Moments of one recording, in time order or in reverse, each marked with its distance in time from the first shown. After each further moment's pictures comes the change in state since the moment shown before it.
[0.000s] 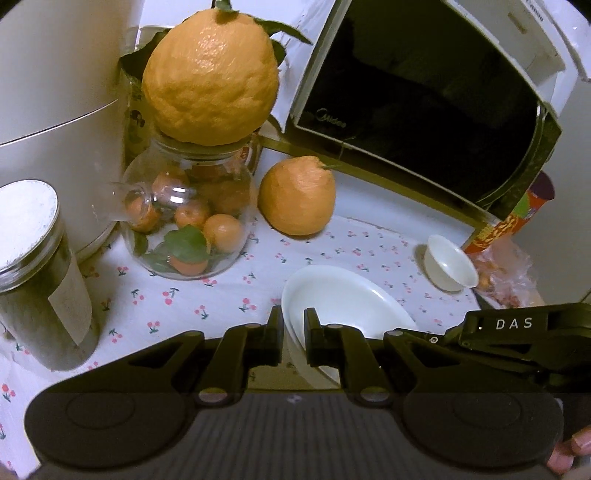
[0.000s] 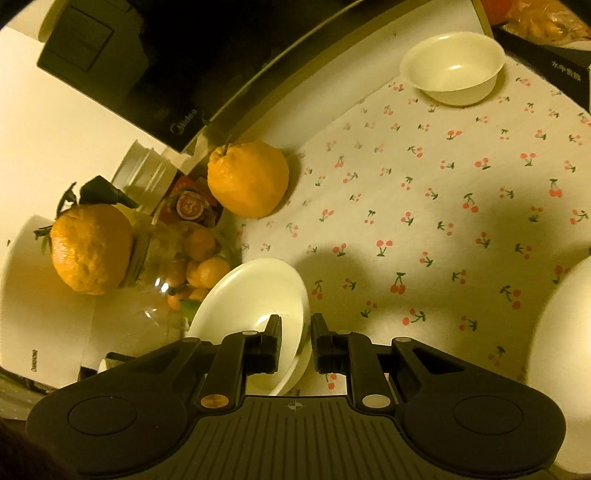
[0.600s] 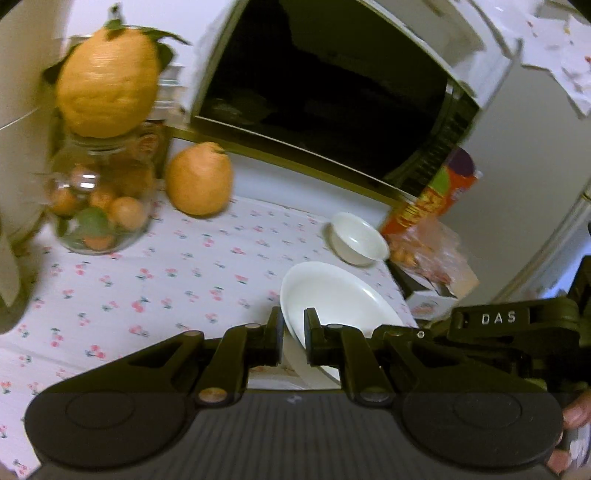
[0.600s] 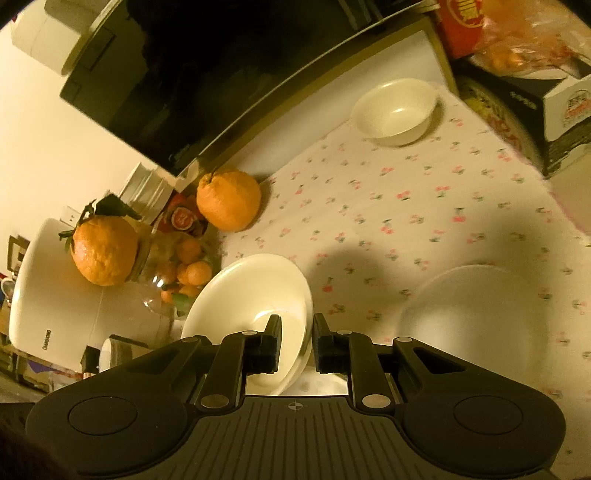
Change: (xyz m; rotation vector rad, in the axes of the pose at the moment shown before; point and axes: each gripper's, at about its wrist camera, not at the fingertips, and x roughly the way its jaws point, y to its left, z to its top) left arm -0.025 -0.061 -0.025 0.054 0.029 -0.199; right arm -0.090 -0.040 0.000 -0.025 -0.033 -0.048
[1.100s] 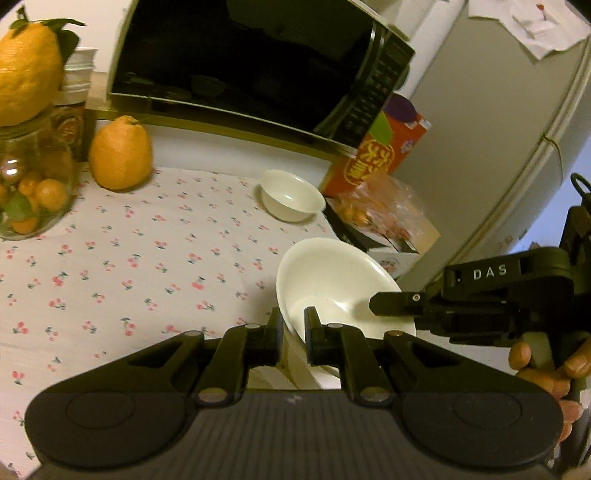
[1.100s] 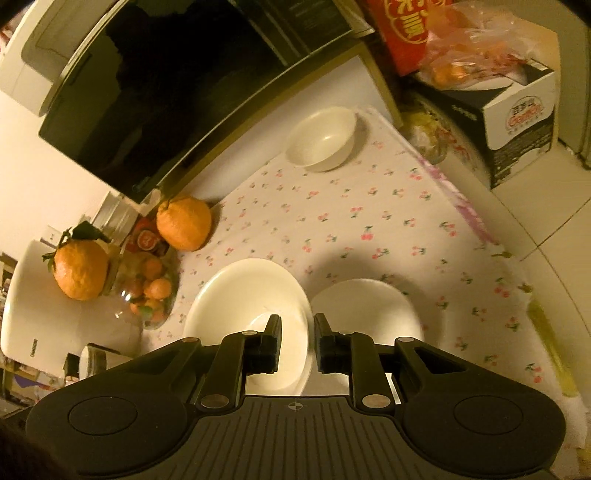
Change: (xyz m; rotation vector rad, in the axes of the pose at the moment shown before) left arm 0.020 -0.051 -0.029 0.109 0.079 -0.100; right arm -0.047 -0.053 0.005 0.025 -0.039 -0.076
